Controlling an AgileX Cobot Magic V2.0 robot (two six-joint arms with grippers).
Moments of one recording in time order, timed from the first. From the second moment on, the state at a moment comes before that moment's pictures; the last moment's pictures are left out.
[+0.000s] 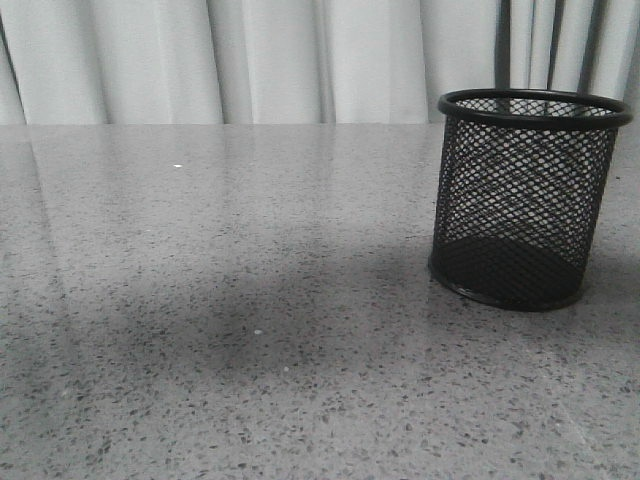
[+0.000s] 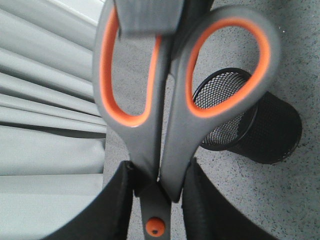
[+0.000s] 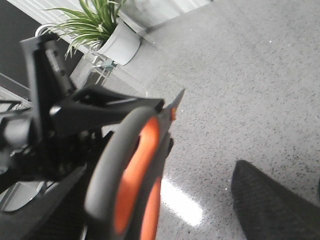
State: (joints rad) left arm -0.87 1.20 -1.11 -0.31 0.45 1.41; right arm 0.12 0.91 -0.80 1.33 0.89 -0.66
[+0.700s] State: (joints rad) left arm -0.87 0.91 -1.11 -0.56 0.44 1.36; right arm 0.20 1.09 -1.19 0.98 0.97 -0.55
